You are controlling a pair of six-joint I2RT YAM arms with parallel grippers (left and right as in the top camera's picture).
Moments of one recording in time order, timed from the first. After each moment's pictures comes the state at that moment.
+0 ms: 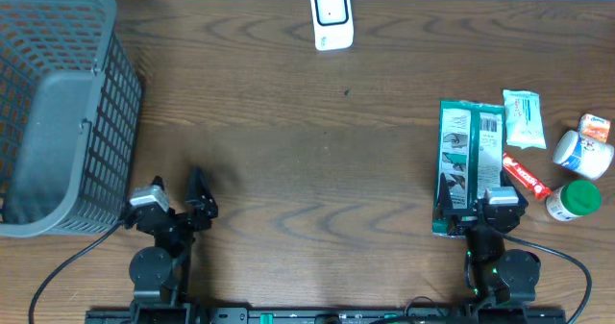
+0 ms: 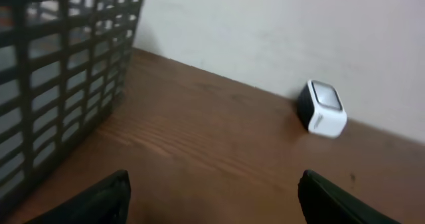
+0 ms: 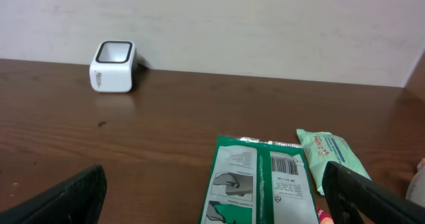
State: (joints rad) left arm -0.02 0.01 0.01 -0.10 -0.05 -0.32; right arm 0.00 0.01 0.01 -0.07 -0.03 -0.04
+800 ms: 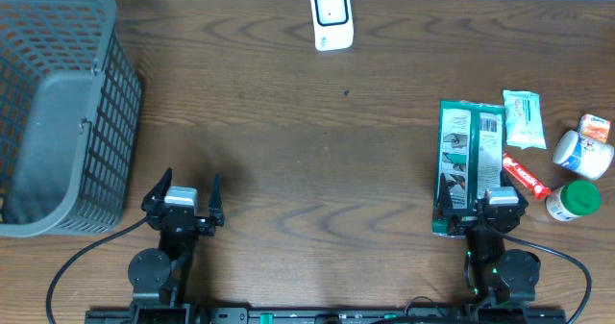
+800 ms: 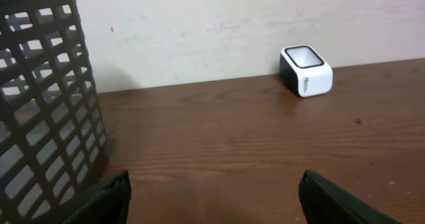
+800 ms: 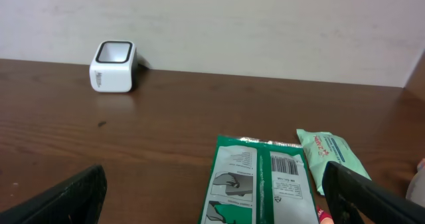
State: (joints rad) left arm -0.02 0.01 0.01 -0.06 0.10 0.07; right arm 0.00 0.01 0.01 -0.07 -0.03 -0.04
